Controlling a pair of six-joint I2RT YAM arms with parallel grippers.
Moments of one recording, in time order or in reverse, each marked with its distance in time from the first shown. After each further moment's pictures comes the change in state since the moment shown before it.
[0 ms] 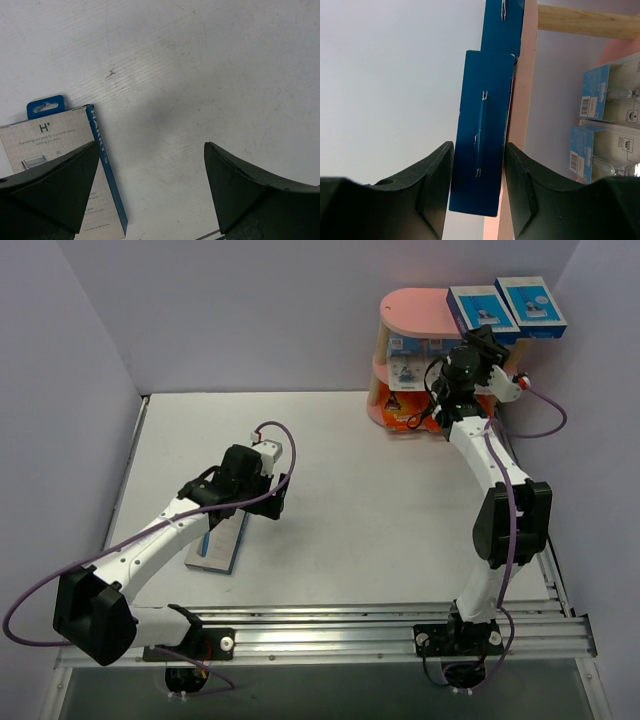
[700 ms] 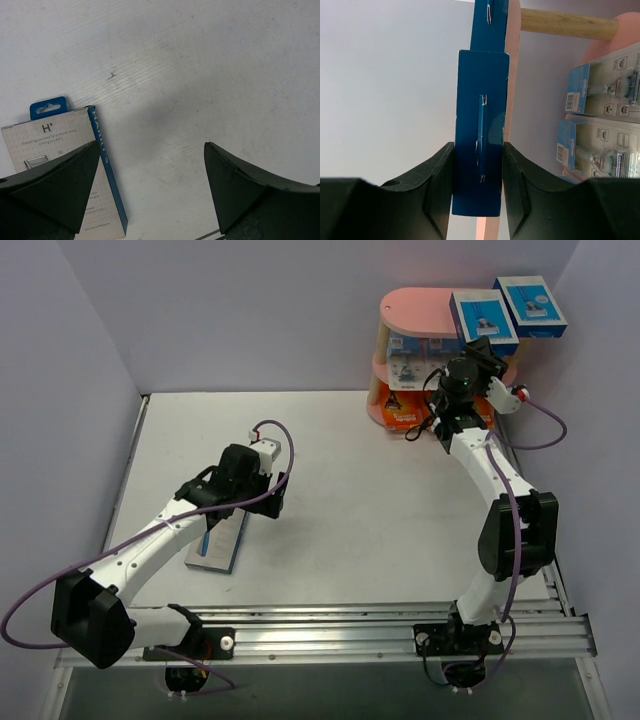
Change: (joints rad) left arm 0.001 -0.018 0.000 0.000 0.001 0.000; right arm 0.023 -0.096 -0.139 0.026 0.019 0.009
